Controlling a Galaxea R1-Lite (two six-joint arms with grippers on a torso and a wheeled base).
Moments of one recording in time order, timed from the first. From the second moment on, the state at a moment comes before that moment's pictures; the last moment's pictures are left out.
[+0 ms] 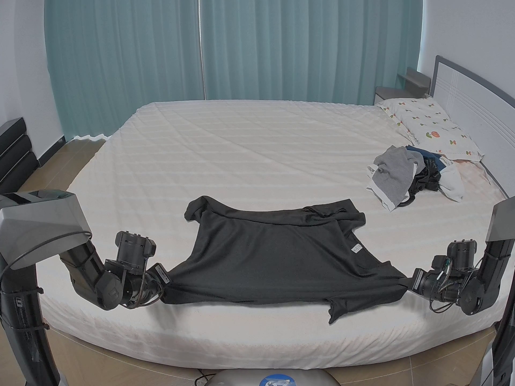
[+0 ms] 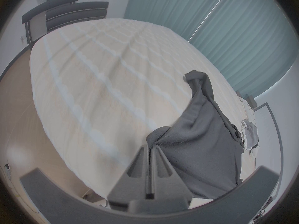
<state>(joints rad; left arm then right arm) -0.23 2.19 -0.65 -0.68 0.13 -0.87 -0.07 2.20 -0.30 -1.22 0.33 0.45</state>
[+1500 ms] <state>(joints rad) -0.15 2.32 -0.80 -0.73 0.13 -1.02 0.06 2.53 -0.73 -1.44 -0.01 0.74</state>
